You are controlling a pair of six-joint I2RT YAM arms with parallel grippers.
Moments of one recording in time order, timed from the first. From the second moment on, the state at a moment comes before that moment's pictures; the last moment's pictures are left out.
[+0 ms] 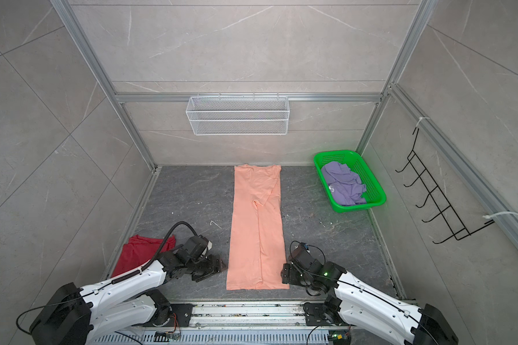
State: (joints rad) left arm -0.77 1.09 0.41 -0.39 0.30 -0.98; right arm 0.83 0.81 0.35 -0.68 0.00 0.91
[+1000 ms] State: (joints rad) left arm -1.01 1.20 0.42 -0.29 0.31 -1.20; right arm 0.84 0.86 0.28 -0.48 -0.22 1.00
